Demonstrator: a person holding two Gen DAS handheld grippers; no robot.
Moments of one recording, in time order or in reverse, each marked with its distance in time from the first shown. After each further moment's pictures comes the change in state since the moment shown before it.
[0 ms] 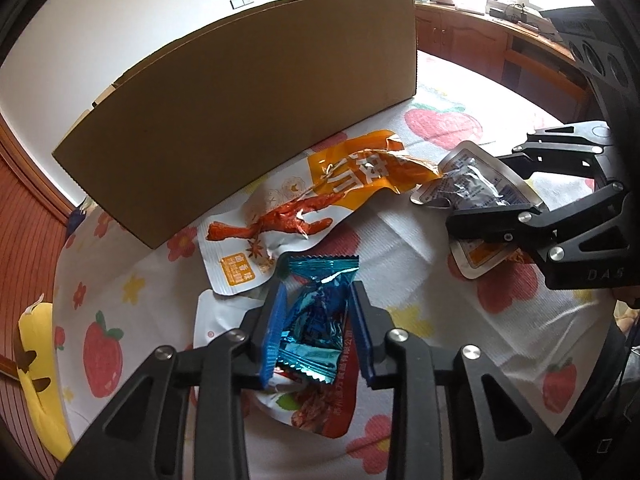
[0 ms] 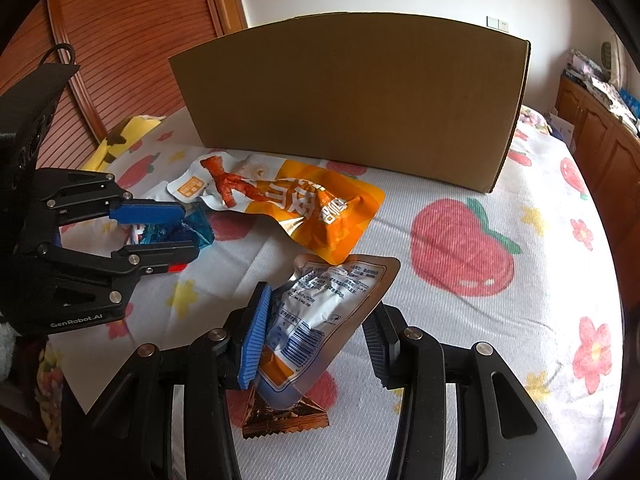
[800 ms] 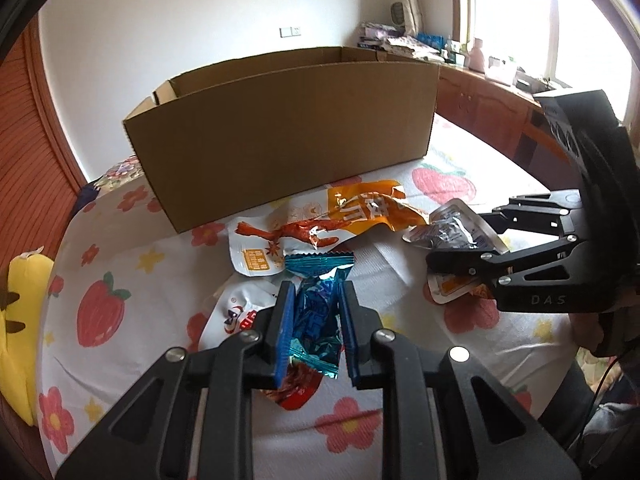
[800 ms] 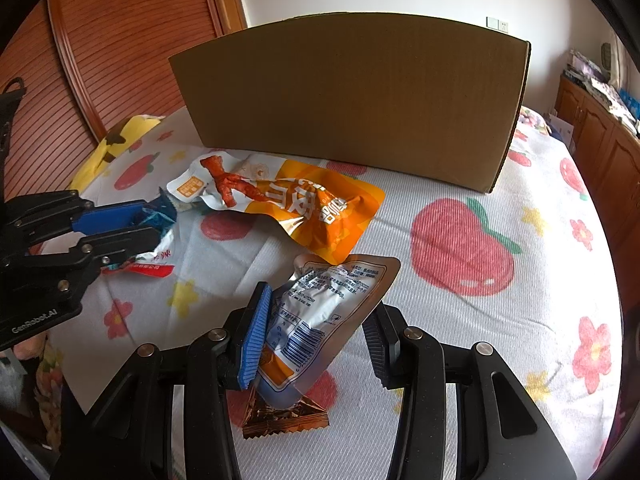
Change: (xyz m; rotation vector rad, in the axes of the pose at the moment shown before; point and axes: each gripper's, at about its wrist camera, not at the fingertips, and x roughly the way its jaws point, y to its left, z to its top) left arm -0.041 0.008 -0.025 -0.221 -0.177 -0.005; right arm -0.001 -0.001 -0.001 -0.003 -0.001 -0.003
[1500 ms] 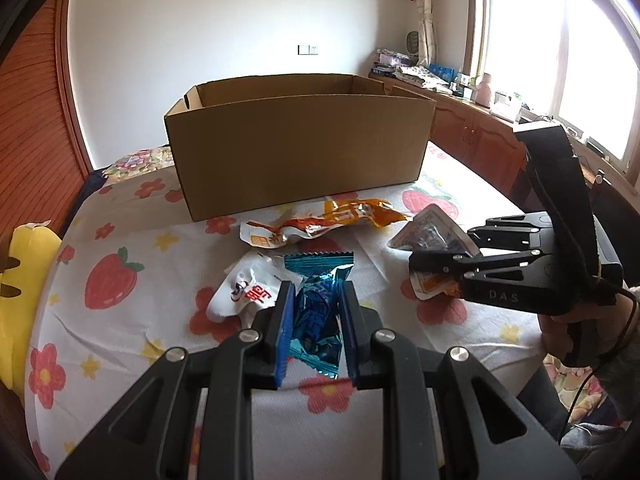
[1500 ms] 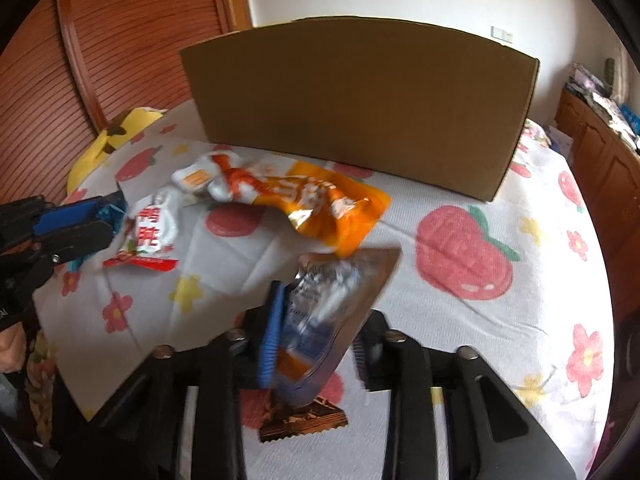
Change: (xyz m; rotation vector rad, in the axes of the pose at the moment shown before) left arm -0.037 0.004 -0.017 -0.099 -0.076 -0.023; right arm 0.002 0.015 0.000 -0.044 -0.006 -0.018
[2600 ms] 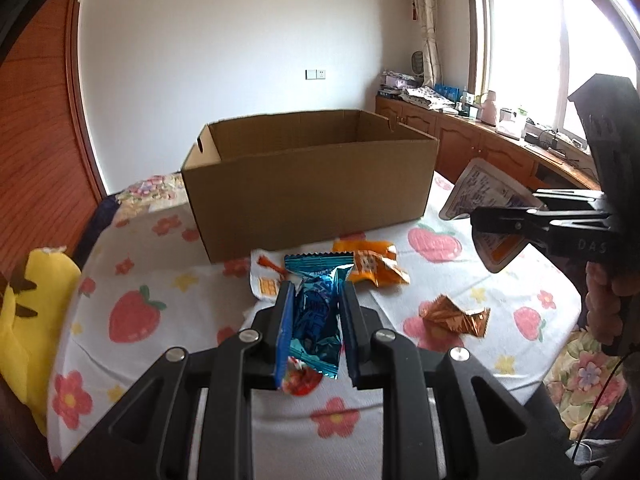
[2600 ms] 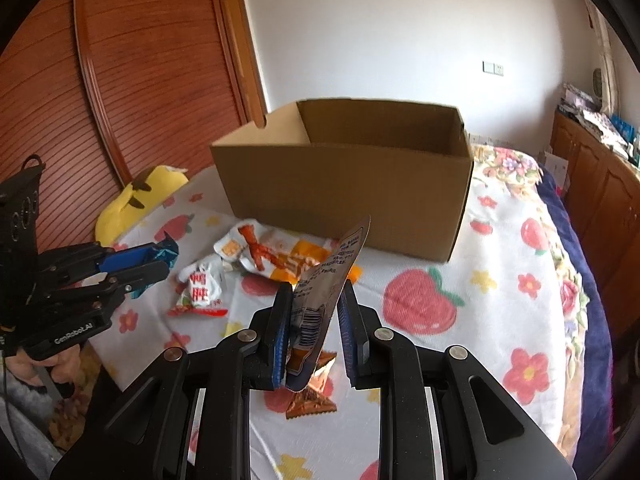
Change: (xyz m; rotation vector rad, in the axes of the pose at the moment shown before) left arm -0.019 -0.004 0.027 0.020 -0.092 0.055; right arm -0.087 -0.010 0.023 0.026 -0.178 0.038
